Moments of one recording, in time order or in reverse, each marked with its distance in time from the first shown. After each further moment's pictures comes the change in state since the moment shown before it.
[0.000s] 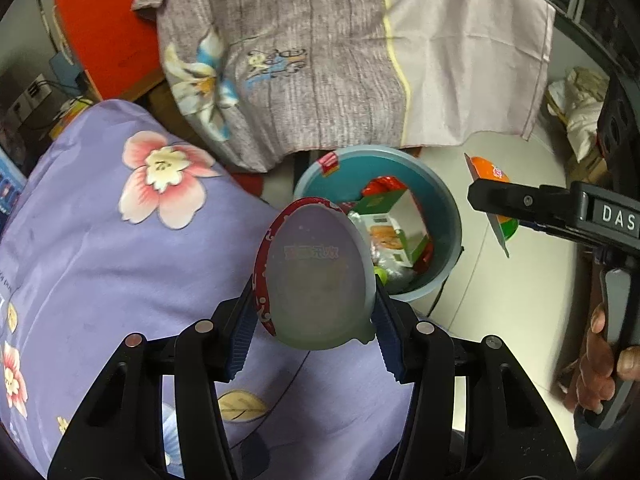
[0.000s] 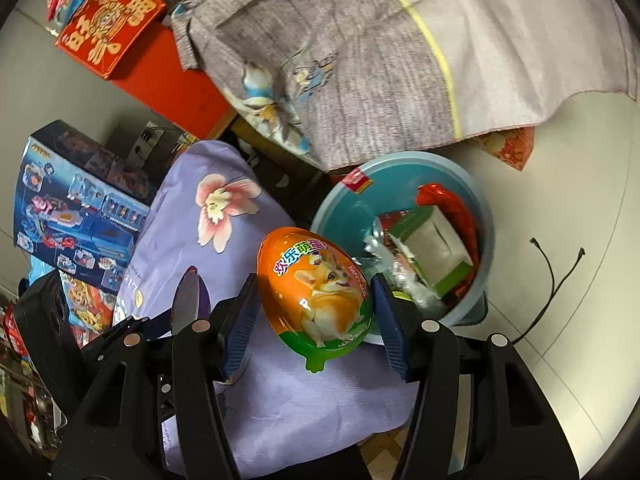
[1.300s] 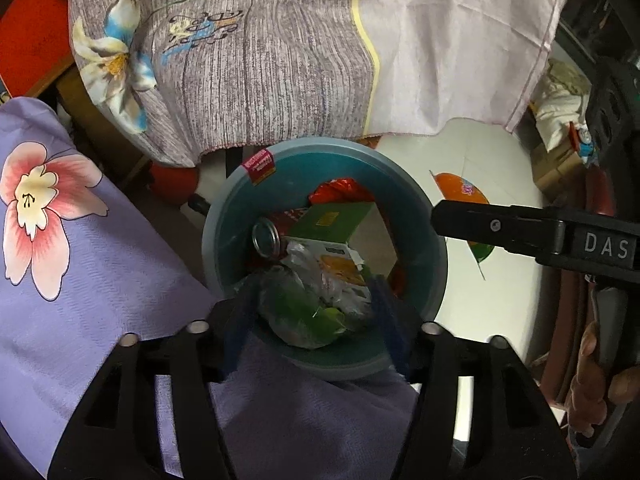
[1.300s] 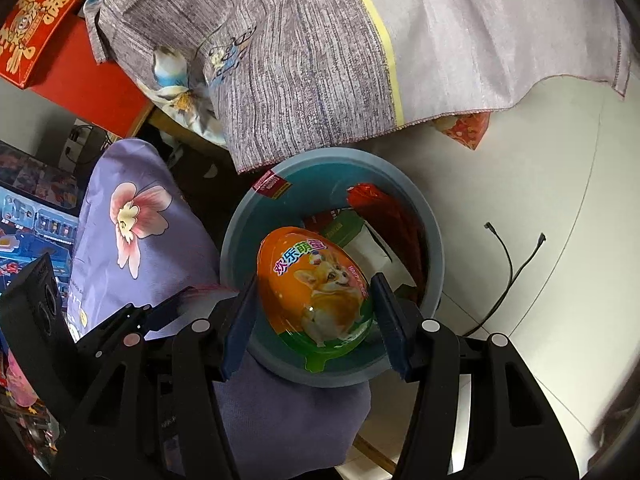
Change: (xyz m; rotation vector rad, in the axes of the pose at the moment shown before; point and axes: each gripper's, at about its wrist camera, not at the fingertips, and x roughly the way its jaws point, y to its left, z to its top) left arm 0.103 -0.022 0.051 0.026 0.092 -0.193; right arm 0.057 -0.038 0.046 0.053 0.122 -0.200
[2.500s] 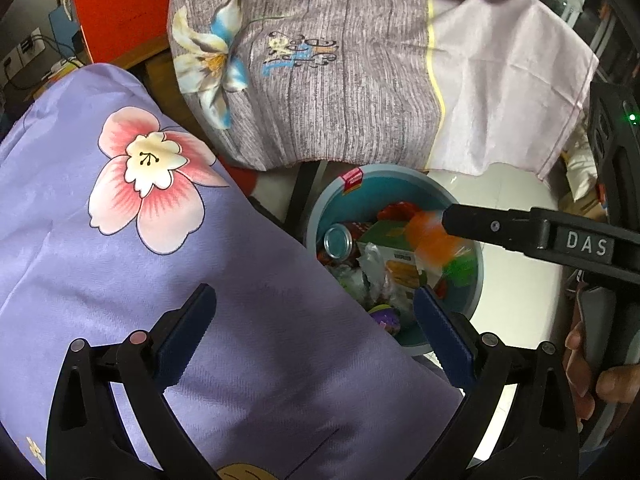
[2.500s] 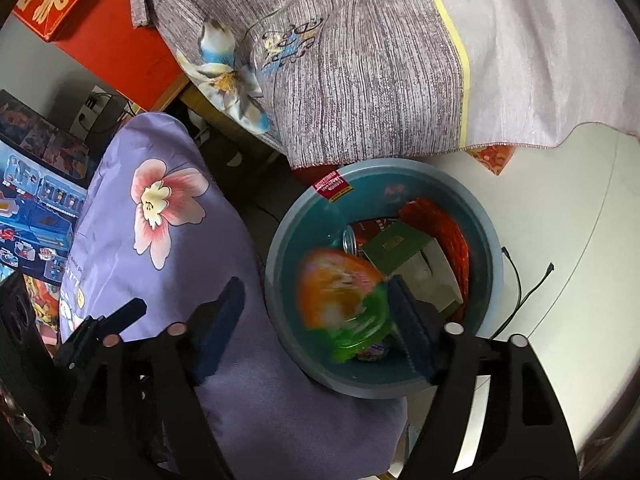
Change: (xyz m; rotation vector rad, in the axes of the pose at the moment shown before) left arm -0.060 0.059 -0.028 -0.154 -0.095 0.101; right arm 0.009 0.065 -0.001 -0.119 -0.005 -0.005
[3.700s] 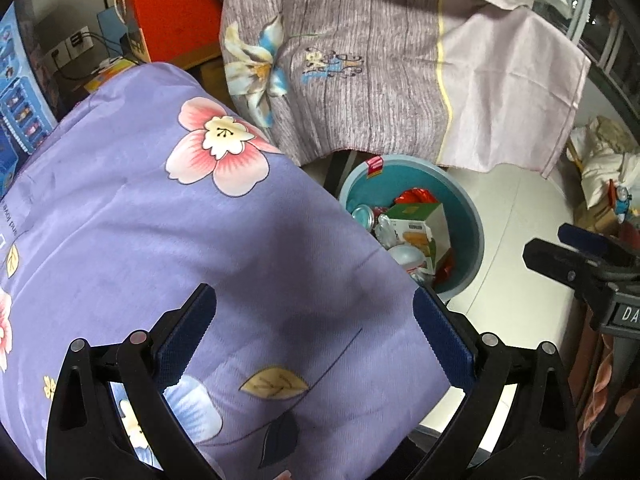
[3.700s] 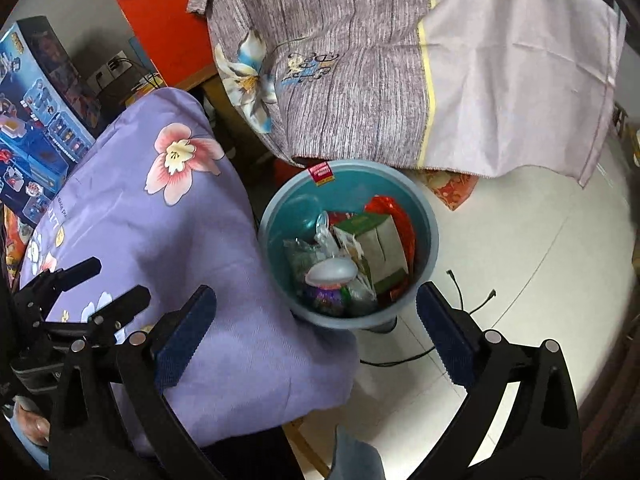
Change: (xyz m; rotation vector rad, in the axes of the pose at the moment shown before) left arm -0.076 0.008 -0.057 -0.039 -0.054 0.103; right arm -0.086 0.029 -0.086 -0.194 -0.121 -0.166
